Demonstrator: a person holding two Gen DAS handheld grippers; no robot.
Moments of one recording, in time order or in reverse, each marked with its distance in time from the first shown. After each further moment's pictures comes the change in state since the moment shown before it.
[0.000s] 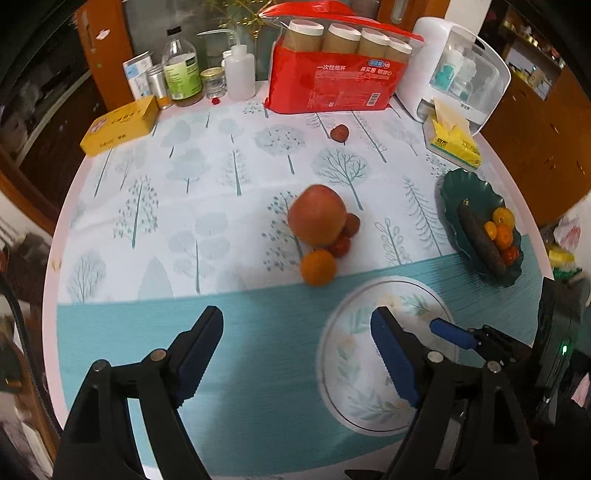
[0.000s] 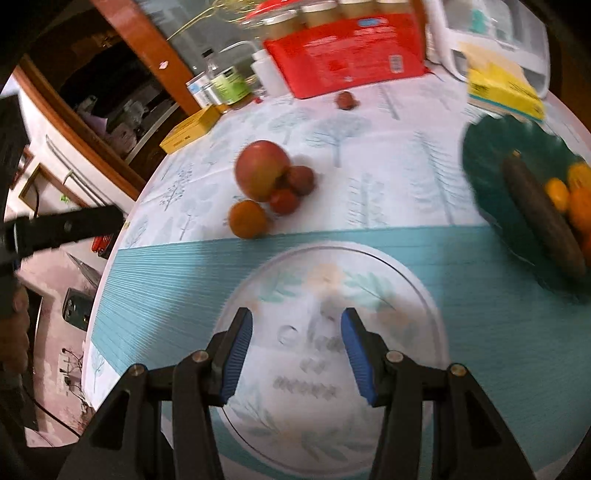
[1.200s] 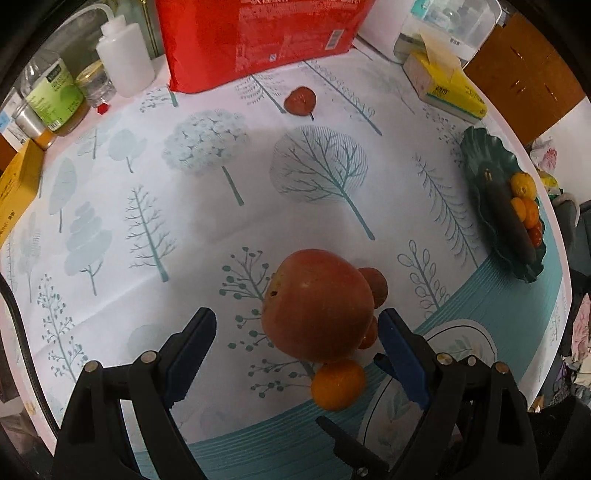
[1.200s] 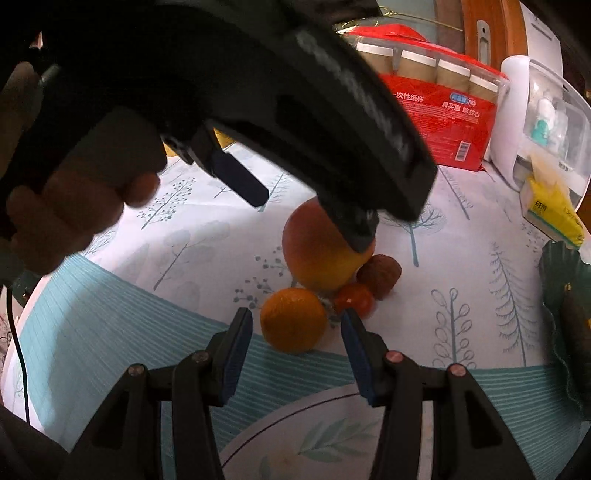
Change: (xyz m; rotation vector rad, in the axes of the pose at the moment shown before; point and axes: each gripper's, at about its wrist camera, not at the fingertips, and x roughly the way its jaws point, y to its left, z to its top) left arm 0.147 -0.014 0.109 0.254 0.202 -0.132; right arm 0.093 0.074 0.043 -0.261 -0.214 -0.188
